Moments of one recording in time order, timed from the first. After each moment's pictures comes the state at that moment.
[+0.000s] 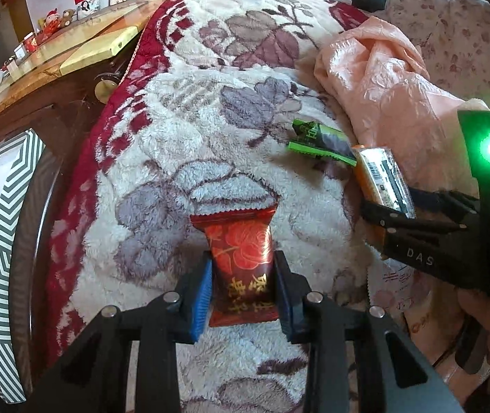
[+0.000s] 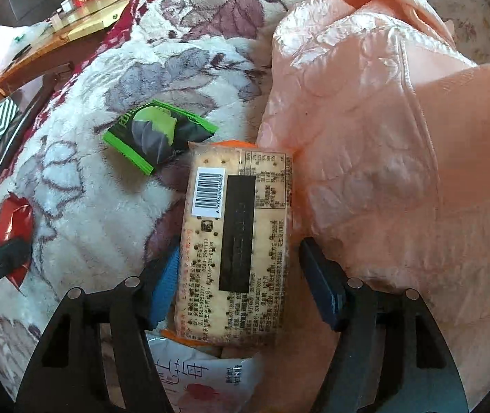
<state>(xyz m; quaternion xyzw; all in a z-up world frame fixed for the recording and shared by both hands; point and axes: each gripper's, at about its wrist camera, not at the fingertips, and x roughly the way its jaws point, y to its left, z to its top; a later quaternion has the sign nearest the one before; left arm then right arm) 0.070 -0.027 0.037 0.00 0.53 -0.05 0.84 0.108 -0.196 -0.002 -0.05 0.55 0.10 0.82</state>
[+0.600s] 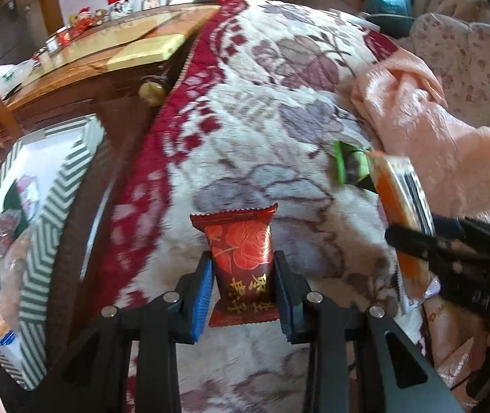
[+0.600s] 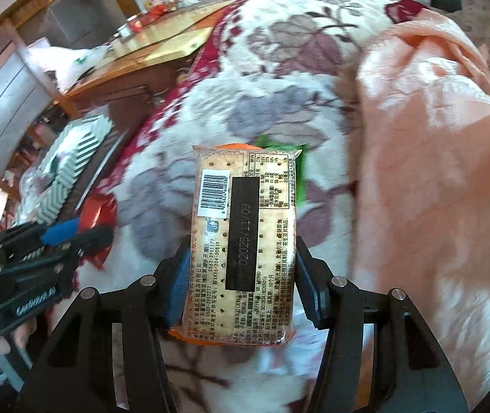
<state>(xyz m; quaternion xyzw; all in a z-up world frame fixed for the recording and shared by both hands) 0.039 0.032 0.058 -0.02 0.51 0.00 0.86 0.060 -0.146 0.050 0.03 0.51 0.22 0.83</state>
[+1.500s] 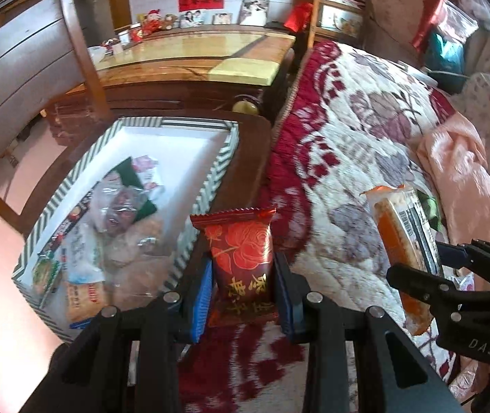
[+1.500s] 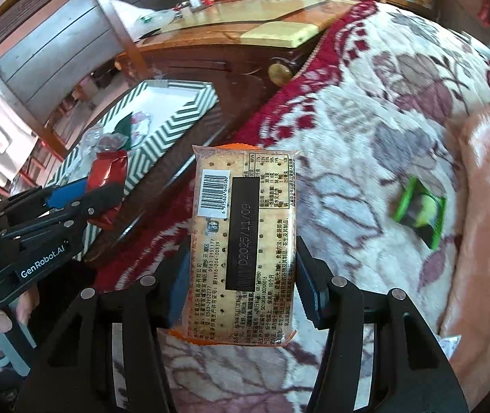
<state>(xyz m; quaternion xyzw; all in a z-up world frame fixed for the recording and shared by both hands) -0.008 0.149 0.092 -0.06 0.45 0.11 0.88 0.036 -0.013 0.081 -0.05 0.50 0.32 0.80</state>
